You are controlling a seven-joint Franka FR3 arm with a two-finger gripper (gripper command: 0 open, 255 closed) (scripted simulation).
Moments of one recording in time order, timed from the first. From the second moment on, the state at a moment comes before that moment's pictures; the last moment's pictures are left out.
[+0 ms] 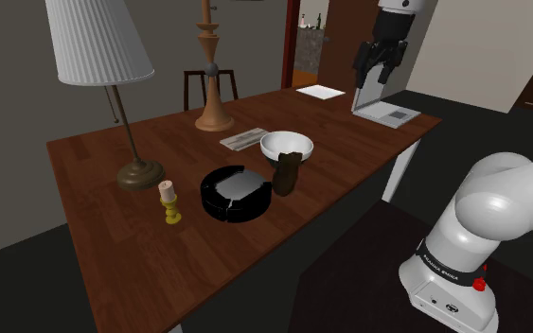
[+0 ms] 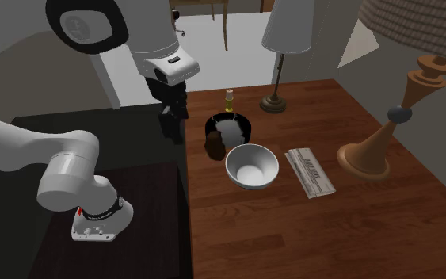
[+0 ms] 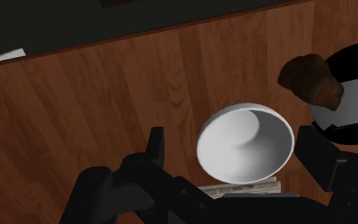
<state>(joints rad) 0.01 -0.78 -0.06 -2.30 -0.08 1.63 0.15</state>
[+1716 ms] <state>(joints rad) 0.12 -0.37 0.21 -2.53 -0.05 2.32 0.39</state>
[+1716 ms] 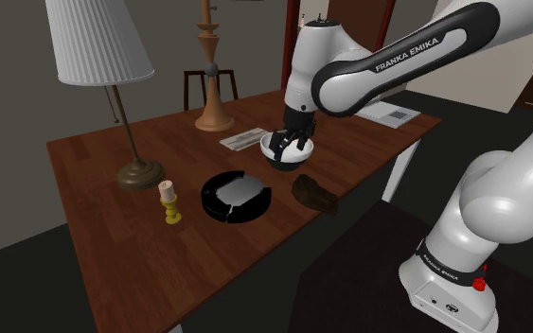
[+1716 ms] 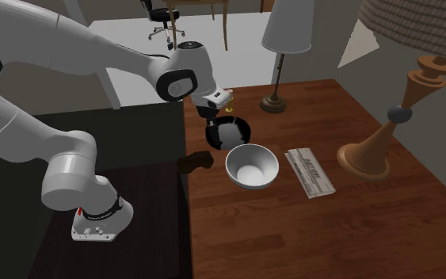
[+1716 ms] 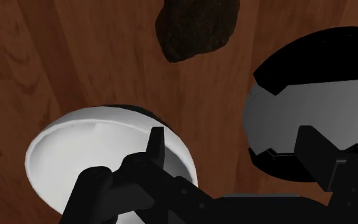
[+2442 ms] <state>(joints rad) 0.11 -0.32 0.22 -2.55 -0.06 2.39 0.40</state>
